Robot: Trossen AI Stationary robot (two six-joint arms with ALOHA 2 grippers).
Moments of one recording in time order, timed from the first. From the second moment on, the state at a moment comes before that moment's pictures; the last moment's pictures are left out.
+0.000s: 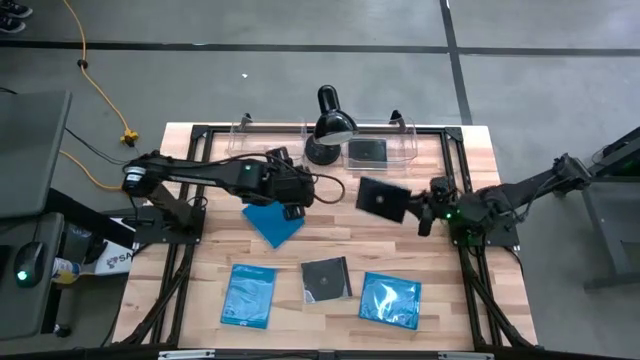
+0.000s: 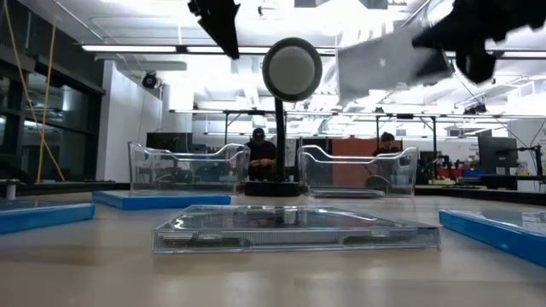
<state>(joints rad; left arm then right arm) -0.08 1.61 1.63 -1.15 -0.63 -0.18 0.37 0.56 0.46 -0.16 0.66 0.71</state>
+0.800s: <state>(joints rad) -0.08 1.50 1.63 -1.18 -0.74 -0.18 0.37 0.71 1.14 -0.16 0.79 -0.11</state>
